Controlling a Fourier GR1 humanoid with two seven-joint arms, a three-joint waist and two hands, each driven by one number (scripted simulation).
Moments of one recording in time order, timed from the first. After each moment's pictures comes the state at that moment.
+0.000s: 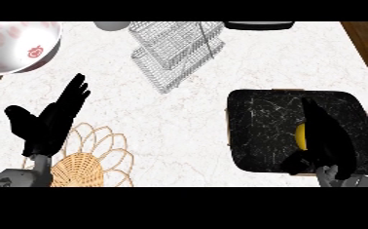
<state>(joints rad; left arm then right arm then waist) -0.07 0.42 -0.14 -1.54 0.32 0.12 0.15 -0.11 -0.56 0.44 -1.79 0.68 0.07 1.09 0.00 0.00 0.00</state>
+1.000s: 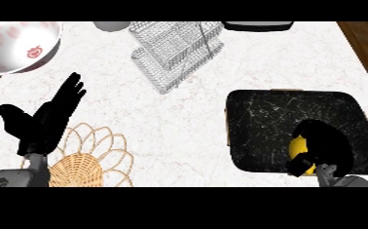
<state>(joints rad) -0.07 0.36 -0.04 -1.54 0.26 0.04 0.17 -0.05 -0.46 0.33 -1.65 0.79 0.17 0.96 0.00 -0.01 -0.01</state>
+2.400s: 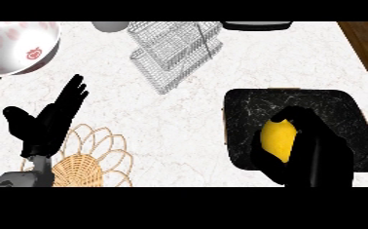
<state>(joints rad) -0.06 0.31 -0.02 -1.56 0.20 0.02 0.19 -0.08 -0.17 0.51 -2.11 1.42 -0.06 1.03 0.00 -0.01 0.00</state>
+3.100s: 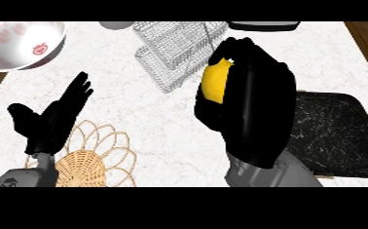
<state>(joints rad) -0.08 0.29 -0.02 -1.57 0.19 0.00 0.21 -0.68 -0.01 0.47 -1.86 1.28 0.10 1.12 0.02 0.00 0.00</state>
